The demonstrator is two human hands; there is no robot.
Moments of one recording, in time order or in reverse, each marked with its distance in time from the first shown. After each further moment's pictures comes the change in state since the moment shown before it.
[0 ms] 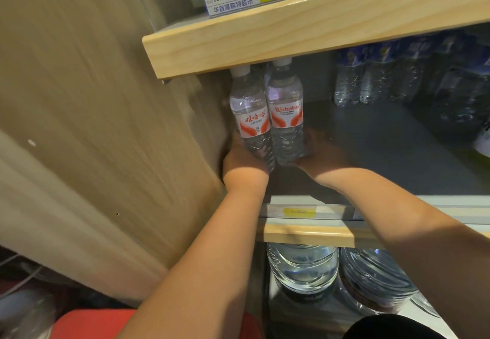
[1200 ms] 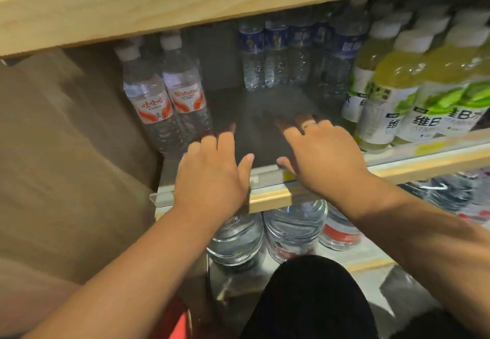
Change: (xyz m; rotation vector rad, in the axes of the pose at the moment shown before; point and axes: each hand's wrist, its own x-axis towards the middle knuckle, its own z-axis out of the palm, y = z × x) left_hand -0.106 0.040 -0.009 0.552 -0.152 0.649; right_hand -0.119 0.050 -0.084 -0.904 0.221 -0.070
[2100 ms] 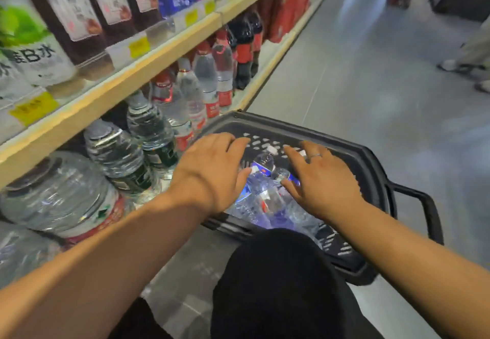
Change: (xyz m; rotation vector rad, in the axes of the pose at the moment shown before) left_hand -0.136 0.393 0.100 -0.311 -0.220 1.307; right_hand -0.433 0.232 0.029 -0.154 -0.312 0.959
